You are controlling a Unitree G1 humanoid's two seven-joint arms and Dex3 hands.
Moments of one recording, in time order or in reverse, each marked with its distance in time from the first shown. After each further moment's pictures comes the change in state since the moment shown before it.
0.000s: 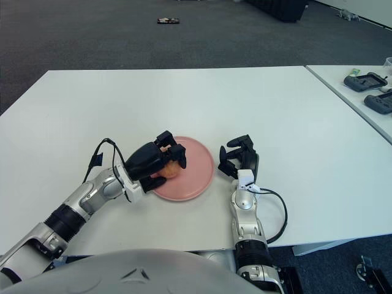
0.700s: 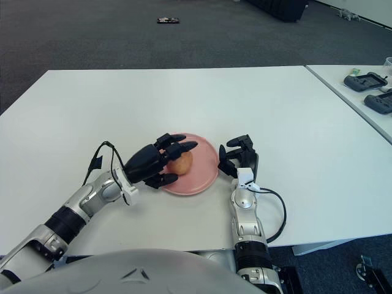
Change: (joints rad) left arm 0.011 -0.023 0.026 0.059 0.029 -0.096 0.132; right arm 0.014 0.003 0.008 -0.061 0.005 0.081 0.011
